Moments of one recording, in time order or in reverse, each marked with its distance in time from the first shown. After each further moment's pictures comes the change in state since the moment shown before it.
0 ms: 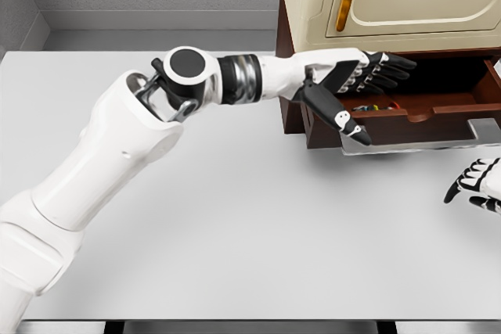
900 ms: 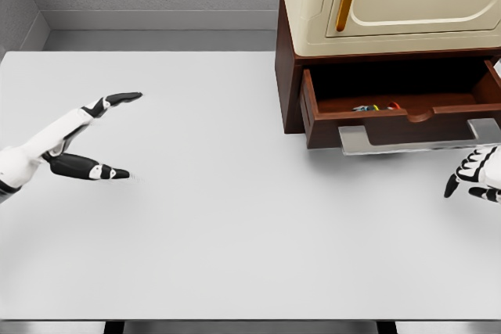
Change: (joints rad) left arm 0.769 0.516 0.621 0.052 -0.224 -1.082 -0.053; right arm -0.032 -0.125 0.035 -0.037 -0.093 0.000 0.021
